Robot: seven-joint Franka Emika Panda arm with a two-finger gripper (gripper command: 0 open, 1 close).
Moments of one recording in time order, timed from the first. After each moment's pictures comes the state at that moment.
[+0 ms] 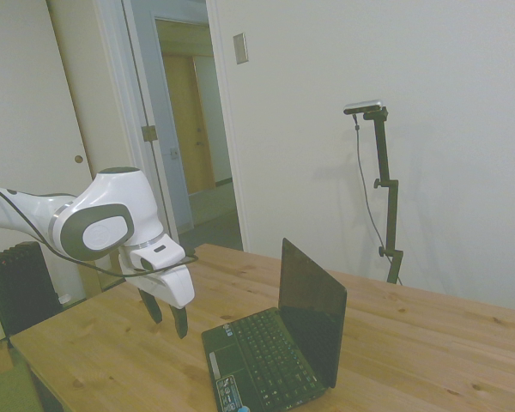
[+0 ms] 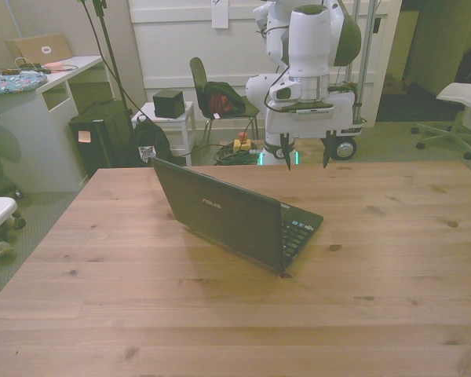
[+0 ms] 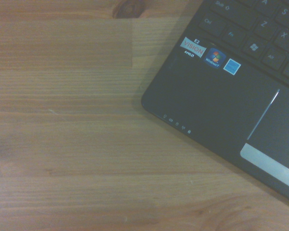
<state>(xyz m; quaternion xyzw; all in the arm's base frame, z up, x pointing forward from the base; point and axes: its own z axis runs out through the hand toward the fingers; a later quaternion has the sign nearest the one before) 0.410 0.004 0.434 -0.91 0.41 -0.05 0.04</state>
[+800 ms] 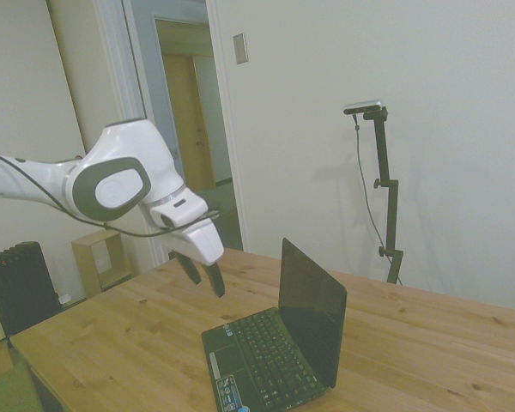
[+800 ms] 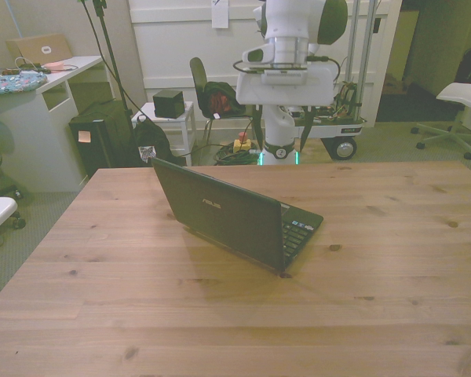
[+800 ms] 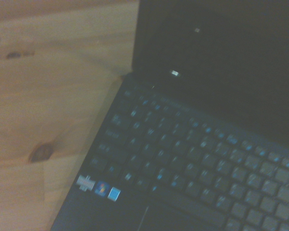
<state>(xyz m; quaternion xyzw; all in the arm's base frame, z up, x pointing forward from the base) 0.447 -0.080 0.545 -0.86 0.48 -0.15 0.04</state>
